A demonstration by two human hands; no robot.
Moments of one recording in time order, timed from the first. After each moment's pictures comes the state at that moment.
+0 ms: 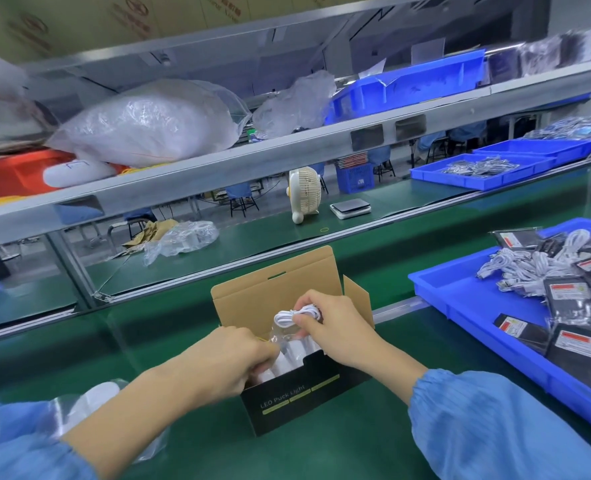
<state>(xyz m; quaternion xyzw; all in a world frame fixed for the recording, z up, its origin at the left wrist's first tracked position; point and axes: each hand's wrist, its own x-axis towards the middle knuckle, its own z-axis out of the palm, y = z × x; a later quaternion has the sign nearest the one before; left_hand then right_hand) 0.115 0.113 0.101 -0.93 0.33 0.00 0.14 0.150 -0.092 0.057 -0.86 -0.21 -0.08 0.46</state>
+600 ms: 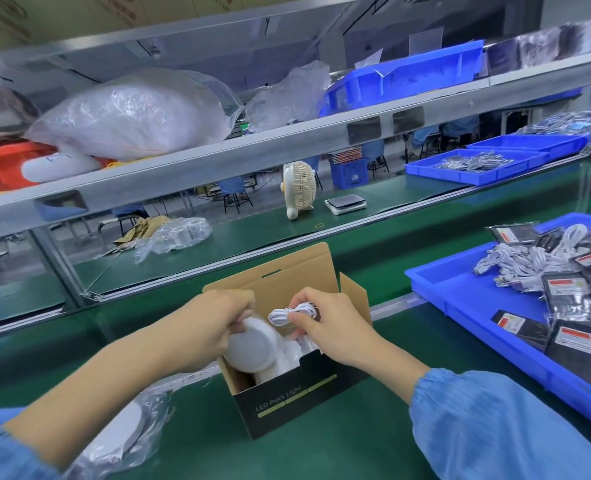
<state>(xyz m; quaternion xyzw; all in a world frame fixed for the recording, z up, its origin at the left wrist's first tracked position) 0.121 0.115 0.142 -0.96 0.26 -0.04 -0.06 0.156 -0.093 0.053 -0.84 -0.23 -0.08 0.49</state>
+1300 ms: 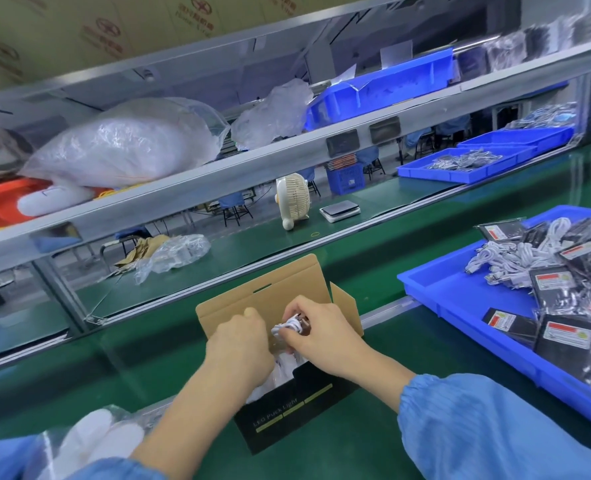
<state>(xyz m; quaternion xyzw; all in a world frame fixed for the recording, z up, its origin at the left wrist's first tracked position) 0.119 0.042 0.117 -0.99 -0.04 -0.02 0.09 0.155 -0.090 0.050 -0.83 -0.22 -0.12 0.50</state>
